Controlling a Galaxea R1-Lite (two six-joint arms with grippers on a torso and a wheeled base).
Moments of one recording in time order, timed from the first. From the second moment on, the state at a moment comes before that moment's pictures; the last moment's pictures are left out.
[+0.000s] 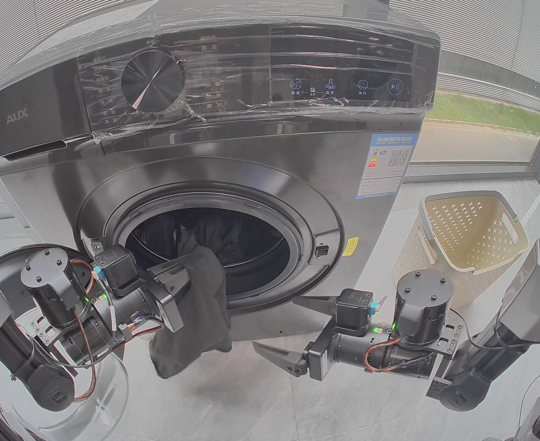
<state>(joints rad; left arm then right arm) -0.45 1.79 -0.27 -1.55 -0.25 -0.02 0.81 2.00 -0.53 -1.29 0.21 0.03</state>
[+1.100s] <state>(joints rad) -0.55 1.76 -0.26 -1.55 -0.25 -0.02 0.80 2.13 -0.73 -1.32 0.20 0.04</state>
